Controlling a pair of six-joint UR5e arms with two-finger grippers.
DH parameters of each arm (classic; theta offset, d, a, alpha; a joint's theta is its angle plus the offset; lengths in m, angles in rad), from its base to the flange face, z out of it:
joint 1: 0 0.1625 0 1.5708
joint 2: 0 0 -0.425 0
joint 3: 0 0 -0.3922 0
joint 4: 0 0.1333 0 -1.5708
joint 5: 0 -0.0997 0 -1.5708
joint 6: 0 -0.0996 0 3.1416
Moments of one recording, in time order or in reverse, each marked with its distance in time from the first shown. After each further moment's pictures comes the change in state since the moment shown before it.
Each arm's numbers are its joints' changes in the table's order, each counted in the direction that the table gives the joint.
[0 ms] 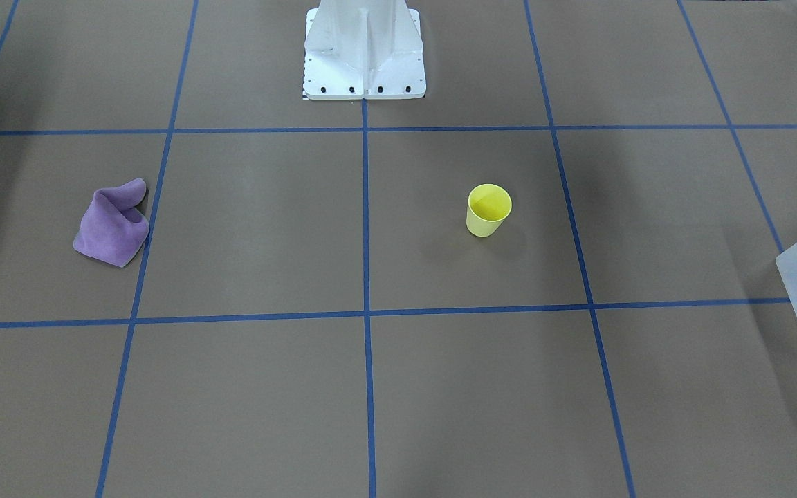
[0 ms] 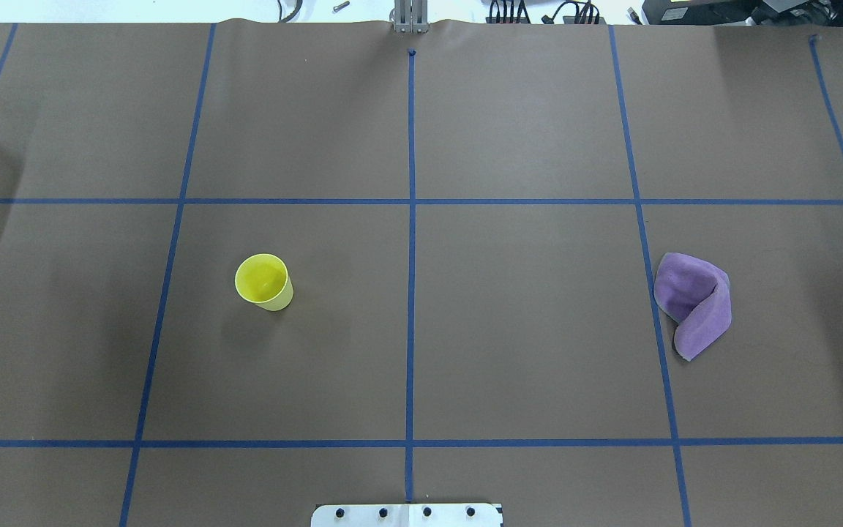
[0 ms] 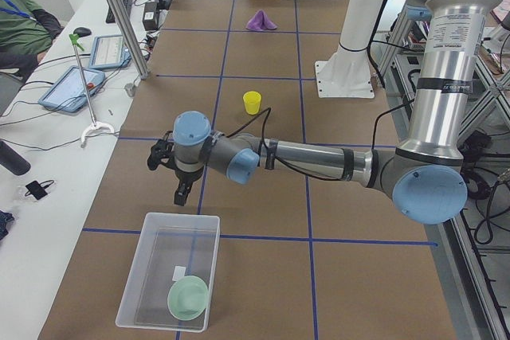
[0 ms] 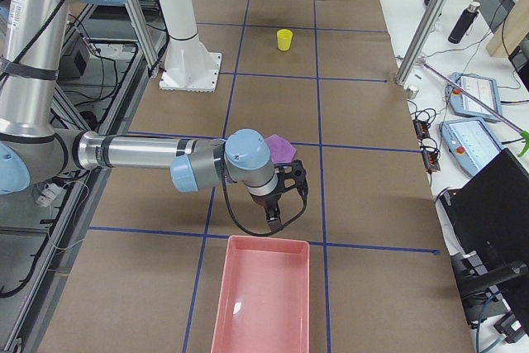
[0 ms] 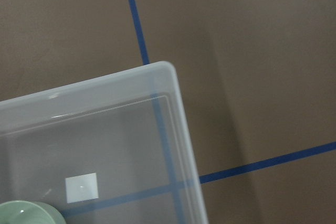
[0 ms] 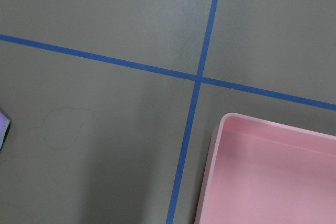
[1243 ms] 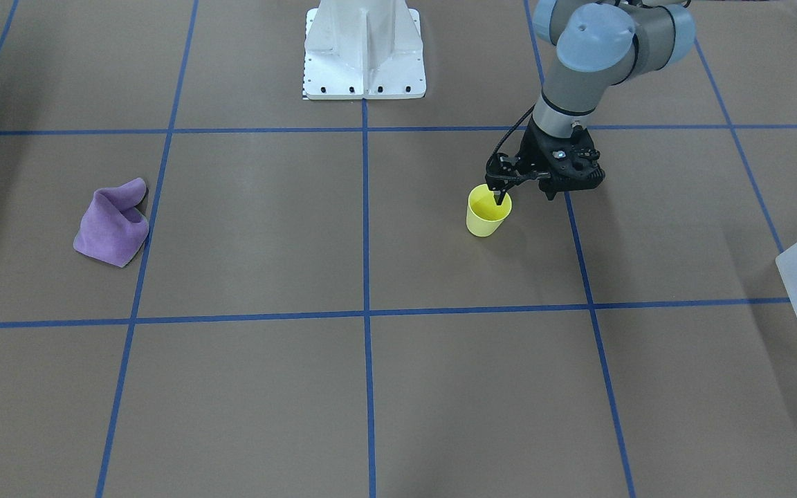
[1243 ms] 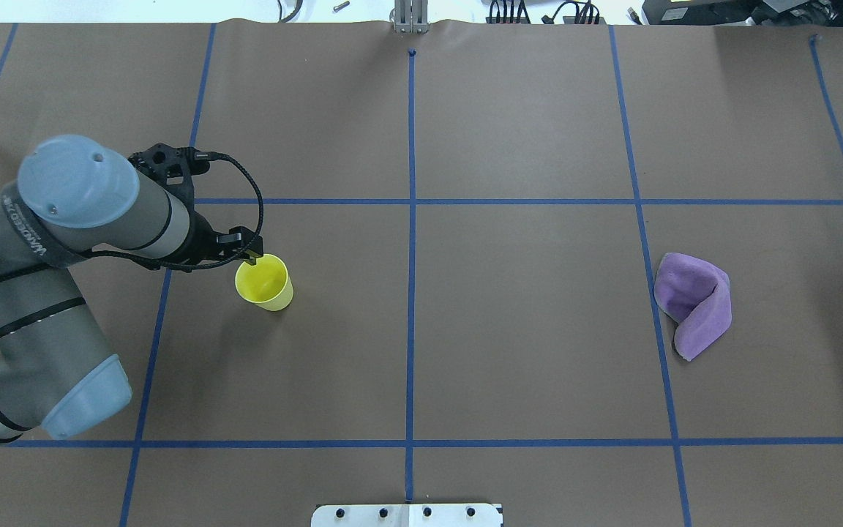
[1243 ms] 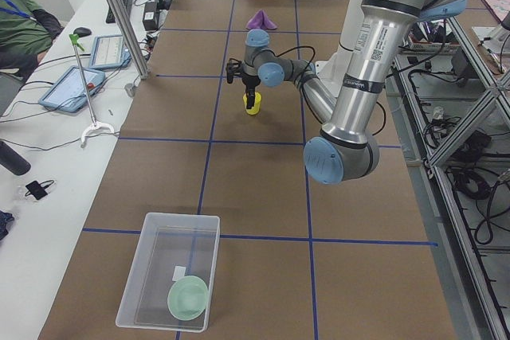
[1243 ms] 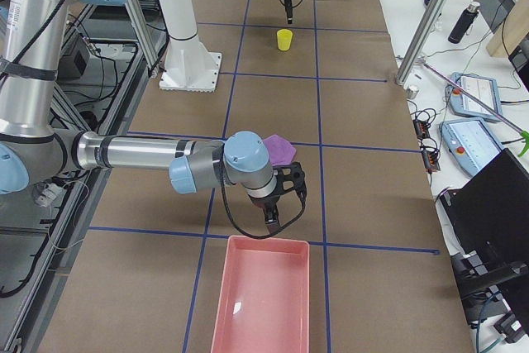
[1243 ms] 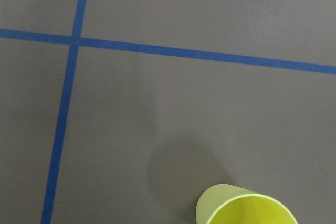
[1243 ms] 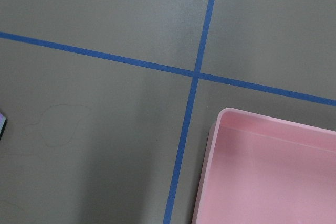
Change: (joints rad) left arm 0.773 -0.268 -0.237 0.235 -0.441 0.899; right arm 0.001 -0.006 -0.003 0.000 0.004 0.002
